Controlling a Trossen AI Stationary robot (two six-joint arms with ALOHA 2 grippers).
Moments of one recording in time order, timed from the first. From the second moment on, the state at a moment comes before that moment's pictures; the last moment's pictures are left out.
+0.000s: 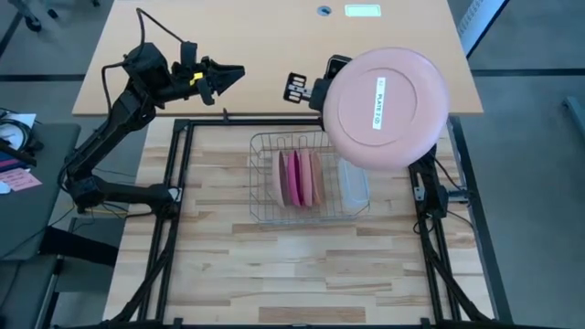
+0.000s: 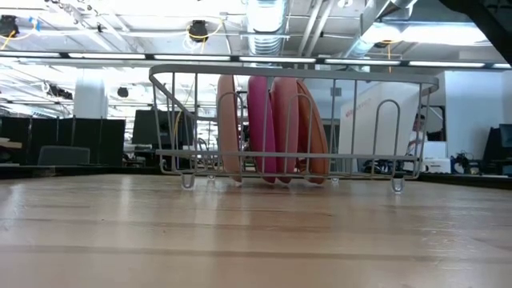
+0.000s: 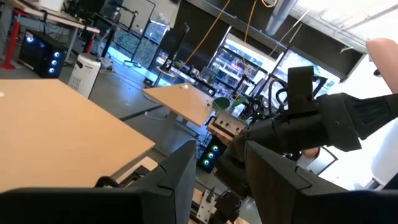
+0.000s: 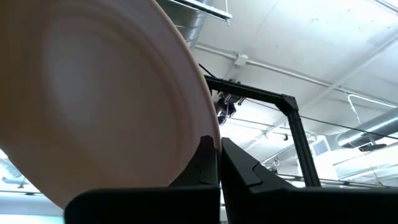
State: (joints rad) left arm 0.73 1.16 1.53 -0.22 0.44 -0.51; right arm -0.31 2.06 2.08 1.57 -0.63 1.54
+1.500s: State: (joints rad) left arm 0.73 1.16 1.53 -0.23 0.38 -0.46; right arm -0.50 1.74 2.32 -0.36 -0.29 0.46
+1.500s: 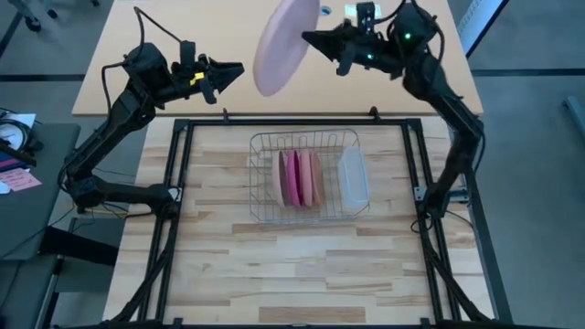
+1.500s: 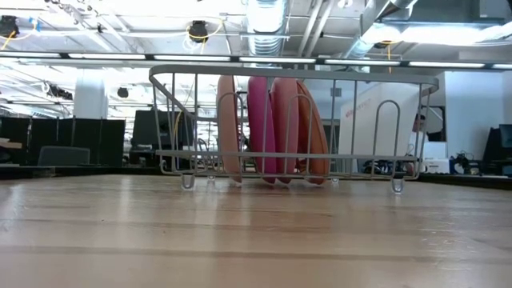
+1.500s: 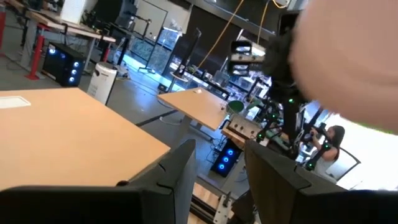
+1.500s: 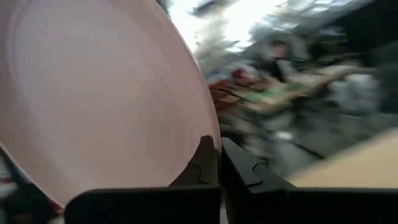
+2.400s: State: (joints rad) left arm 0.73 1.16 1.53 -0.26 0.32 -0.46; right arm -0.48 1.70 2.32 -1.35 0.43 0.62
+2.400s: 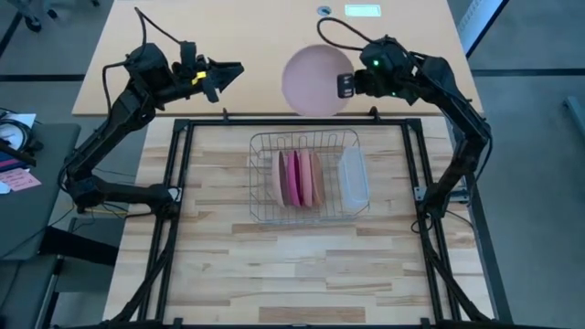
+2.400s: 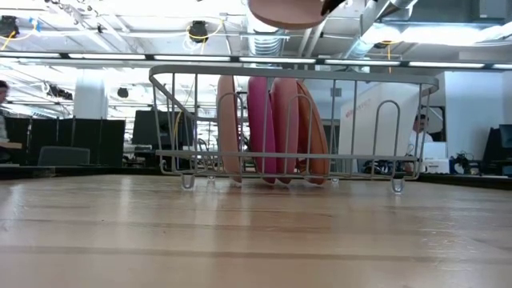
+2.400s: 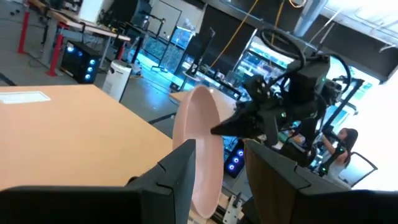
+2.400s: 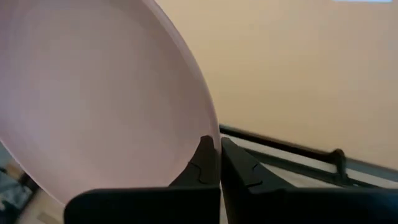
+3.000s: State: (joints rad) left arm 0.63 1.17 1.53 -0.43 0.14 -0.35; right arm -0.46 1.70 2.32 -1.35 0.44 0.62
